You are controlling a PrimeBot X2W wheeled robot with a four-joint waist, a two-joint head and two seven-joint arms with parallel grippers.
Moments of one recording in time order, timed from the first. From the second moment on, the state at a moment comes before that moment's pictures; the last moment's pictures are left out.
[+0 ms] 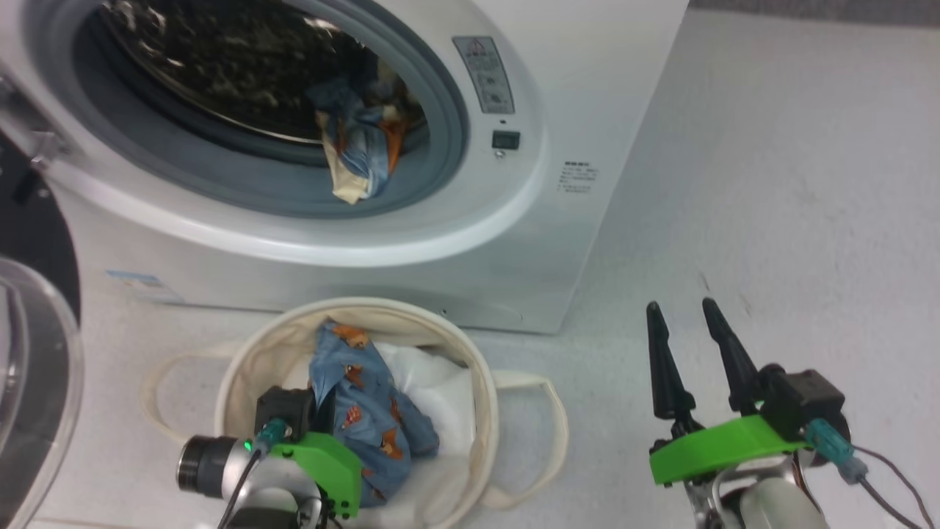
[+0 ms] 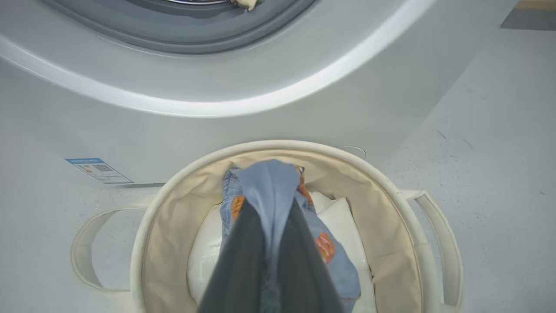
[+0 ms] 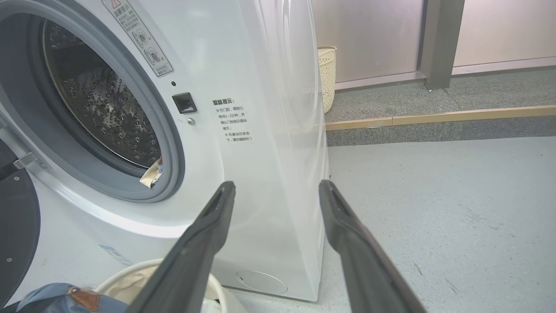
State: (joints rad) left arm -0.43 0.04 -0.29 0.87 -0.15 0.07 -0.26; right arm -0.12 -0.05 0.21 0.14 0.26 0.12 -0.25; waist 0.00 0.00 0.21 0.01
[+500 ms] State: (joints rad) left arm -0.56 0.03 -0.31 1.01 -0.21 0.11 -0.26; right arm -0.21 -0.05 0.22 0.13 0.31 0.12 -0.25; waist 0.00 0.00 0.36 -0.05
